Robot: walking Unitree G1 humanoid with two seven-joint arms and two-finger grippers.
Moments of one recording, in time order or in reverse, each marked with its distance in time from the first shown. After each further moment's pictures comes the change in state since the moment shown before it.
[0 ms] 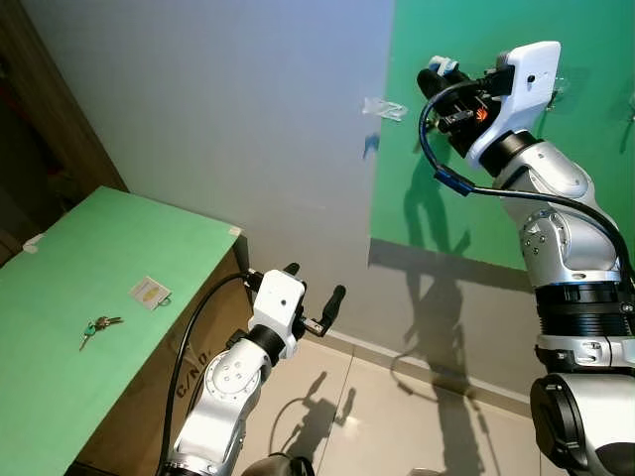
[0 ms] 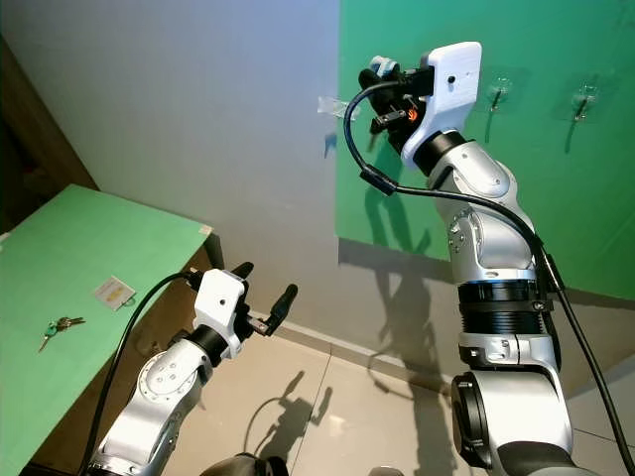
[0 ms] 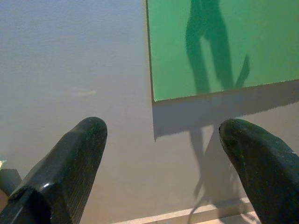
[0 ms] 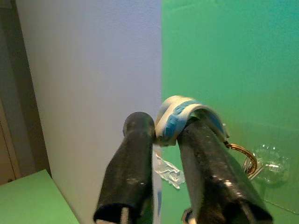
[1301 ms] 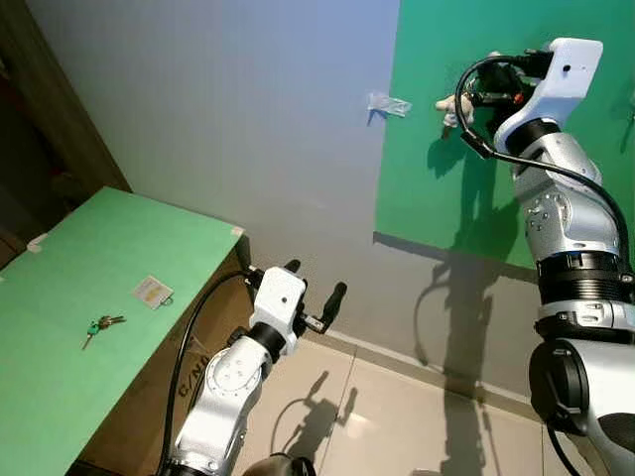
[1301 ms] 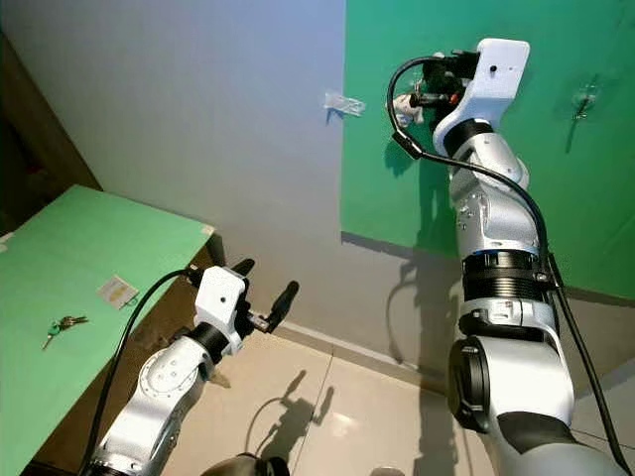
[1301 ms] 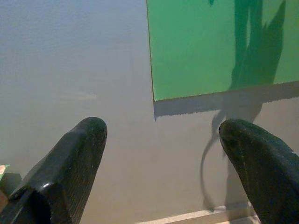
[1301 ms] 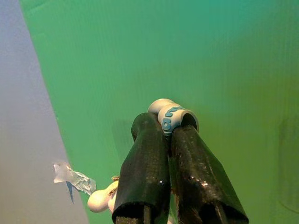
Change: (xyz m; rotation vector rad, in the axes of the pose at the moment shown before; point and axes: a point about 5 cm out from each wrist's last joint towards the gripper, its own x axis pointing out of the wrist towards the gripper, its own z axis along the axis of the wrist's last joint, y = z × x) left arm 0.002 0.000 0.002 0.004 -0.013 -0.002; right arm 0.005 -0.047 -0.011 0.048 0.000 -0.345
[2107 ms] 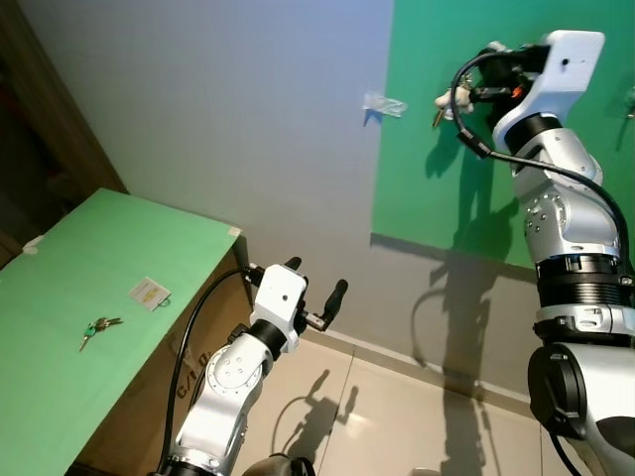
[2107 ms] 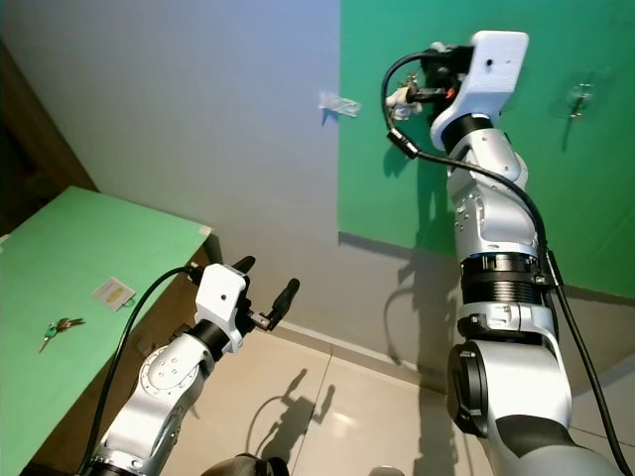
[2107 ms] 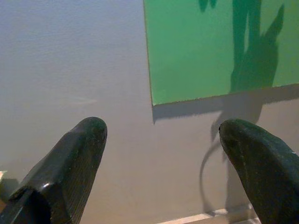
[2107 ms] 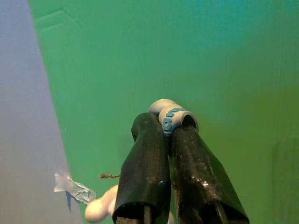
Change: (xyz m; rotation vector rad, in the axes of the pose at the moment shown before) left arm 0.002 0.001 0.003 0.007 -0.012 -0.002; right arm 0.001 0.005 0.010 -0.026 -0.042 -0.004
